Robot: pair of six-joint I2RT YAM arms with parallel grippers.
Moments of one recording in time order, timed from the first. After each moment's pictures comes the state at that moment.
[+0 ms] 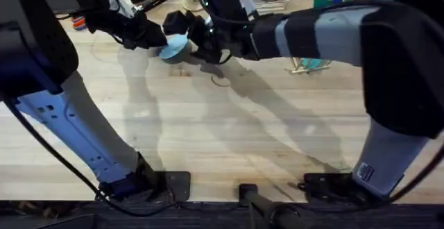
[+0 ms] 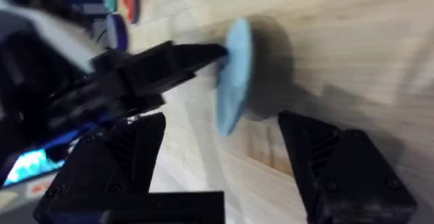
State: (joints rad) left arm 0.31 2.11 1.49 -0.74 0.63 -0.06; right arm 0.70 2.09 1.36 0.12 -0.29 1.17
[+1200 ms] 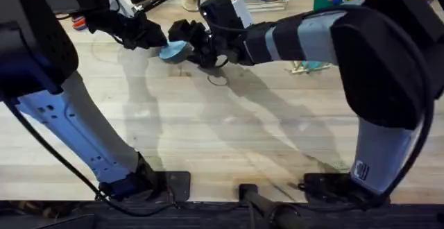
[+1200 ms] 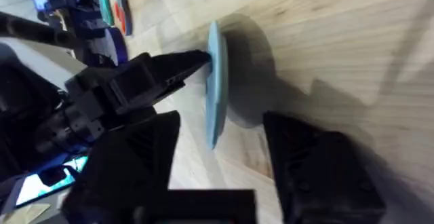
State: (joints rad) left arm 0.31 2.11 1.49 -0.74 0.63 -0.06; right arm 0.71 2.16 1.37 0.19 -0.29 1.34
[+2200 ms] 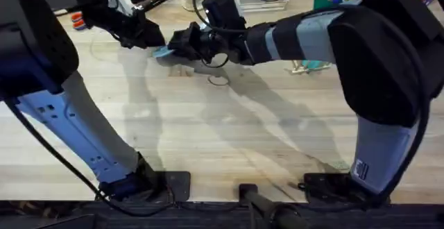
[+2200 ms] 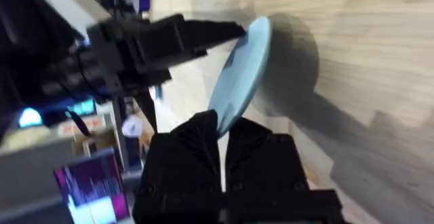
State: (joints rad) left arm 0.31 2.11 1.54 -0.82 0.59 -0.06; right arm 0.70 2.17 1.37 0.28 -0.49 1.17
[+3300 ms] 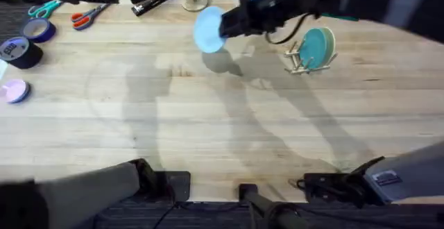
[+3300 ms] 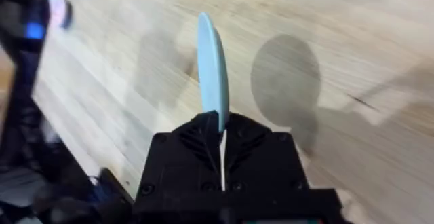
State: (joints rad) left arm 0.31 1.41 1.70 -1.35 0.42 0.10; right arm 0.48 1.72 1.37 -0.51 -0.49 0.34
